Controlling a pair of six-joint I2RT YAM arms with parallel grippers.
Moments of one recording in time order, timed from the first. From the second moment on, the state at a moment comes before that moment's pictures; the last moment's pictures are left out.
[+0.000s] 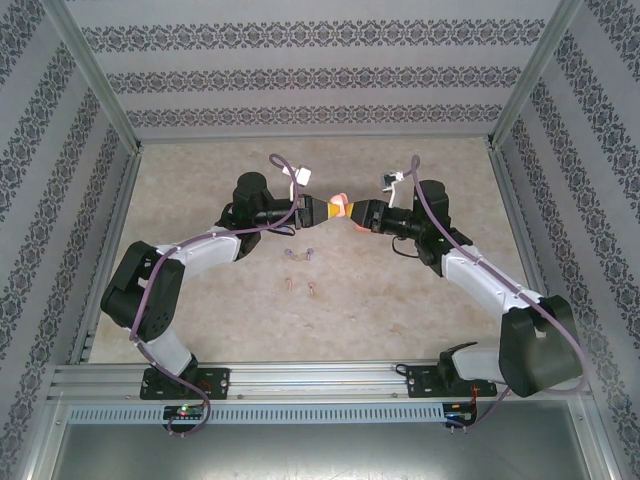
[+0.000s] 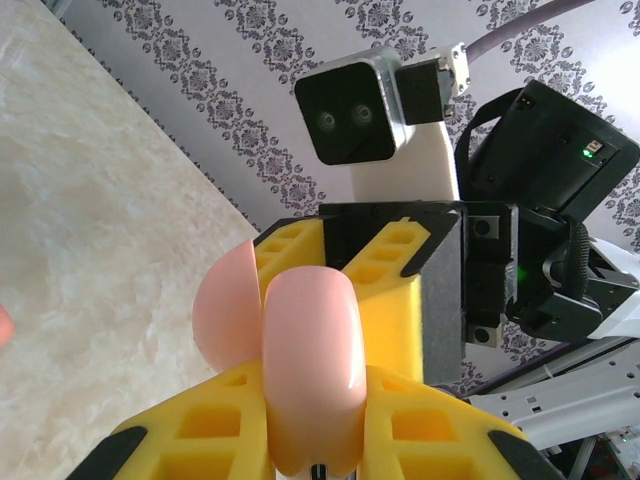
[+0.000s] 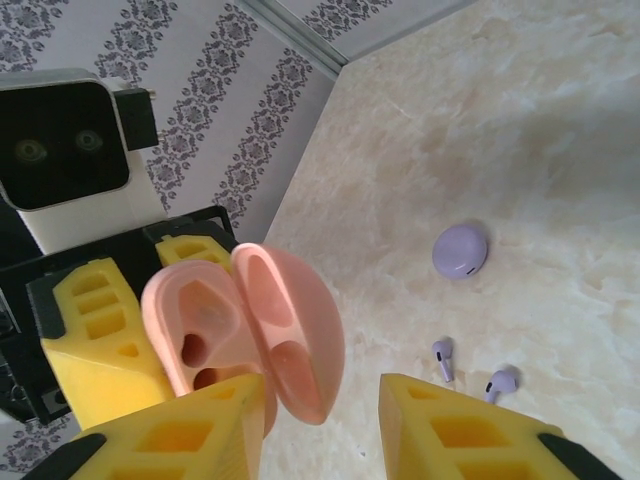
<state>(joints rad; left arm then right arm) -0.46 1.68 0.98 0.63 0.93 -0.75 0.29 1.31 0.77 0.20 -0.75 0.71</state>
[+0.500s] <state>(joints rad) -0.46 1.69 0.99 0.63 0.93 -0.75 0.30 1.34 0.78 0.20 -0.75 0.73</state>
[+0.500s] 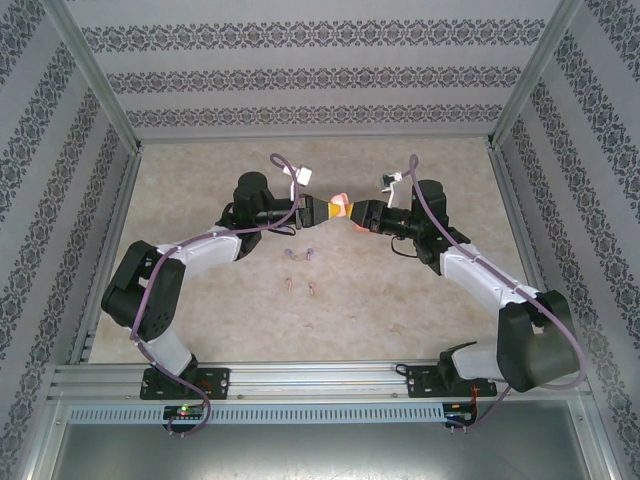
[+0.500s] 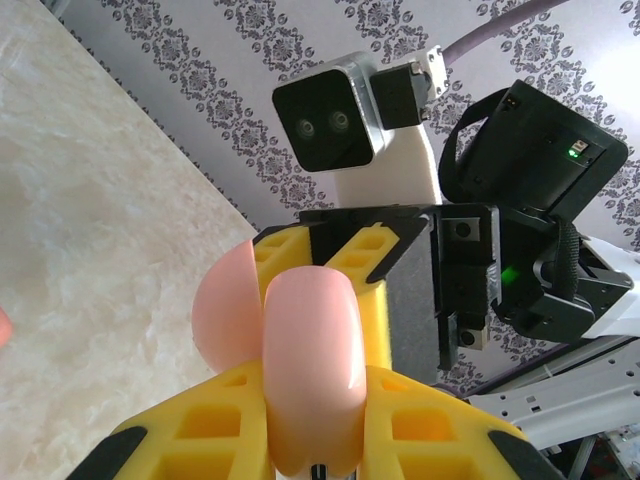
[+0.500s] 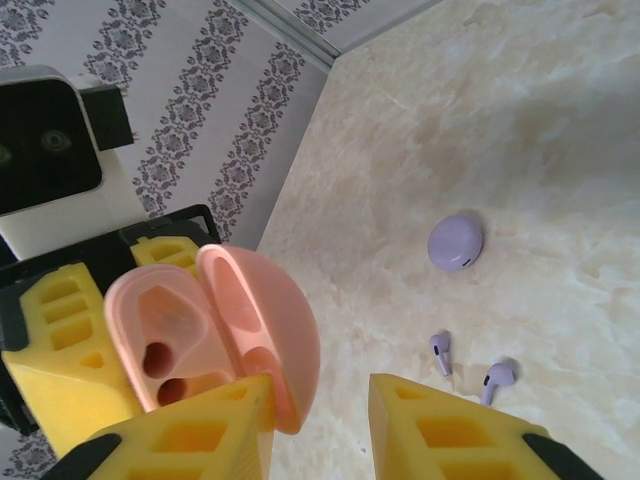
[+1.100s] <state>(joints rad) -0.47 1.69 0.99 0.64 0.91 -0.75 0.30 1.35 0.81 0.19 -0.75 0.73</state>
